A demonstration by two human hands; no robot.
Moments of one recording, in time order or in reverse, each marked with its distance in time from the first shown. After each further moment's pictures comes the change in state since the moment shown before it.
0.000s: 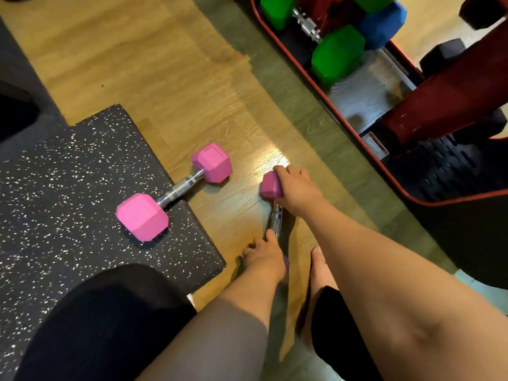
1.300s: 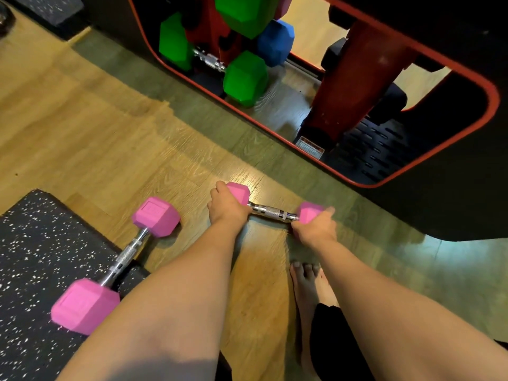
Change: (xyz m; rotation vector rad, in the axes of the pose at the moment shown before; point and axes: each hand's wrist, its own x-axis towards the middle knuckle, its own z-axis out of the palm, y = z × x) left_hand 0.079 0.070 -0.112 -0.372 0.562 0.239; right_hand -0.069 0.096 0.025 0.815 0.286 1.060
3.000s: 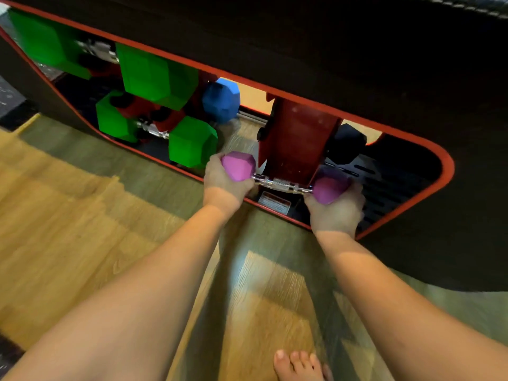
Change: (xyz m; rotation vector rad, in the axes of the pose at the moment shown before) left_hand 0.093 0.187 0.018 -0.257 0.157 0.489; right_hand 0.095 -0.080 -0.114 0.445 0.464 -0.197
